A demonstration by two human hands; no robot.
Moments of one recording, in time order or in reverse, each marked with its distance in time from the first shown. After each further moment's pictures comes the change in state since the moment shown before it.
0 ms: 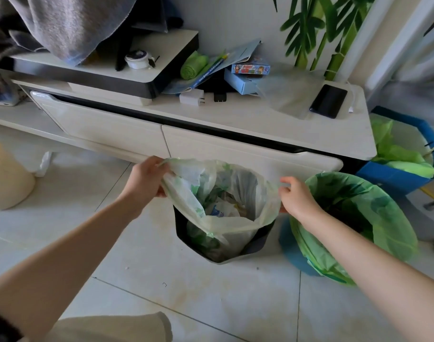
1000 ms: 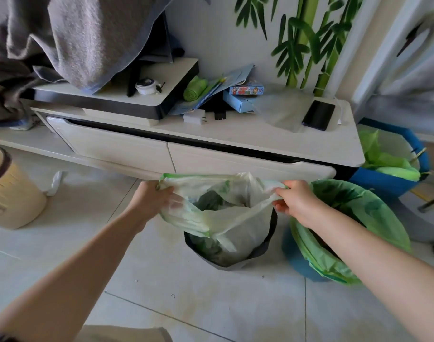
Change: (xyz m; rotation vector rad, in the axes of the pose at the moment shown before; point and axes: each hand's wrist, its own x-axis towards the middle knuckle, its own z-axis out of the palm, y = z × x) left_hand -0.030 0.015 -0.023 0.091 -0.119 -0.062; right_hand -0.032 -0.048 -0.017 0.409 -0.024 0.188
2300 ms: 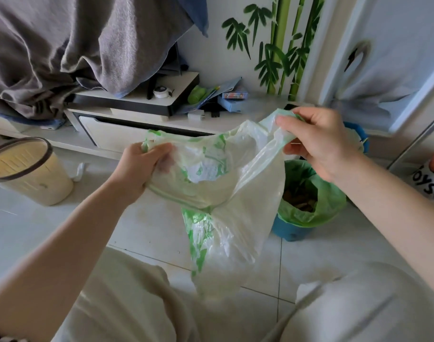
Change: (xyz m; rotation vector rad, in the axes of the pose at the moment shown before) left_hand -0.210 0.076 -0.039 -0.357 0.105 0.232; right_hand -0.259 -0.083 -0.098 0.151 -0.127 -0.659
